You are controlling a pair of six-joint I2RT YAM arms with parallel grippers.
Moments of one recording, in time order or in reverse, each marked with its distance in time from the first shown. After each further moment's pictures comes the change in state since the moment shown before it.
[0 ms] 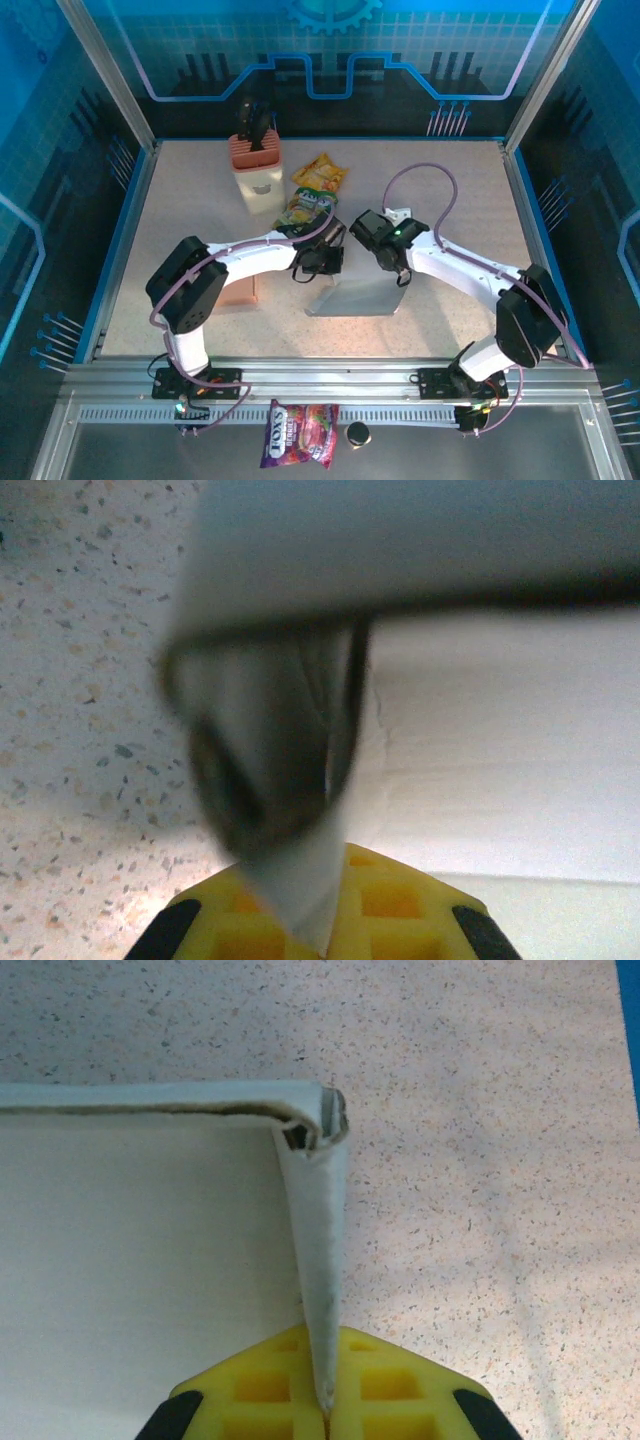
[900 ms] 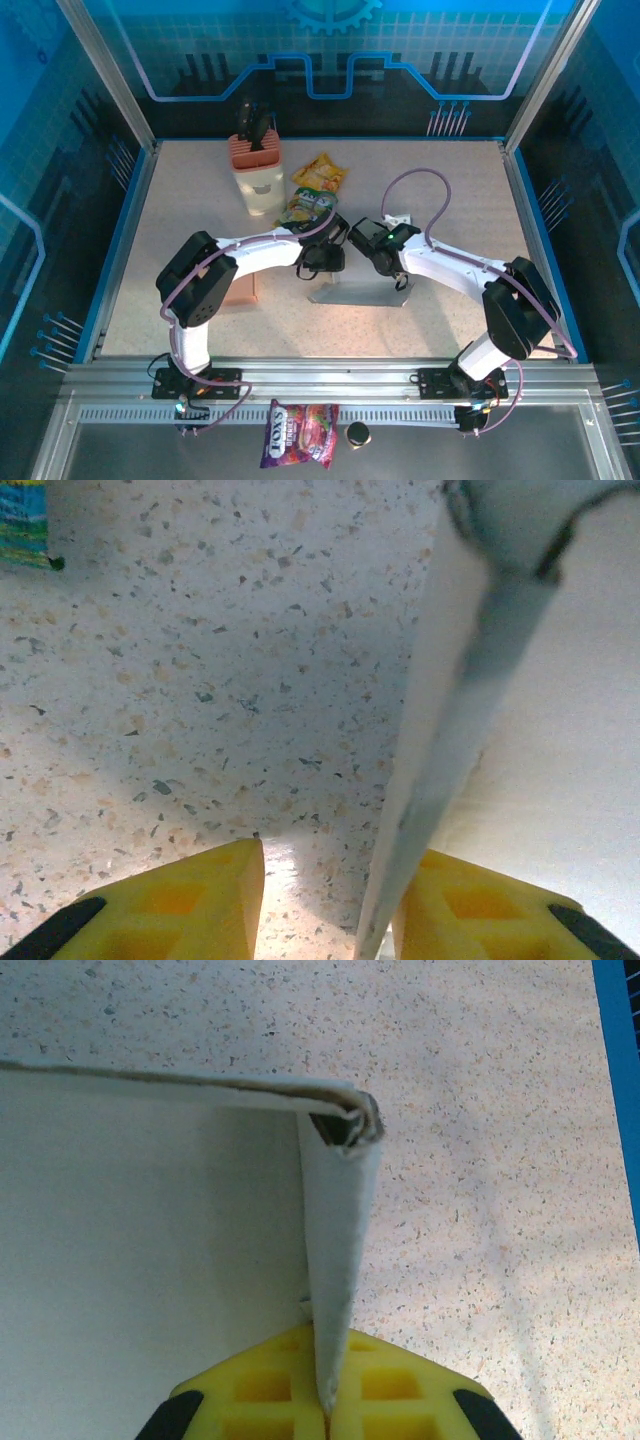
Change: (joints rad) left arm 0.010 0.063 0.048 -0.027 -0.045 -0.040; right arm -0.001 0.047 -0.048 0.031 0.043 0.031
